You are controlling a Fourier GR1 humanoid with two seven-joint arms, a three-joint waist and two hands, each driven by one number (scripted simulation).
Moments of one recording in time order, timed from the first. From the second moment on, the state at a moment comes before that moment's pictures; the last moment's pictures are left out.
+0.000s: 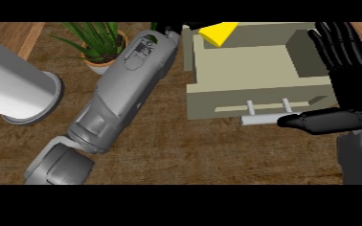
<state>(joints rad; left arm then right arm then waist) -1.29 0.00 -0.11 -0.51 0.22 0.33 -0.27 -0.32 -0.22 -0.16 -1.79 -0.11 0.20 0.08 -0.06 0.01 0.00</state>
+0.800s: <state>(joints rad) -1.30 0.00 -0.33 -0.31 0.33 0.27 -0.22 -0.39 -0.21 -0.12 -1.78 -0.15 0.25 0.08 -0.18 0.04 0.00</state>
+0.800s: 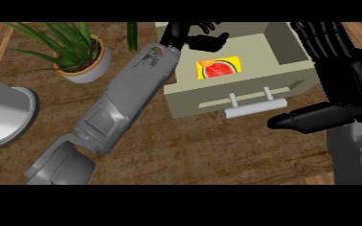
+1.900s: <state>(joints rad) -1.26 0.00 -0.27 -0.40 0.63 0.32 -0.48 -0.36 -0.37 0.19 -1.79 -0.06 0.61 0.19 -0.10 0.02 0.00</state>
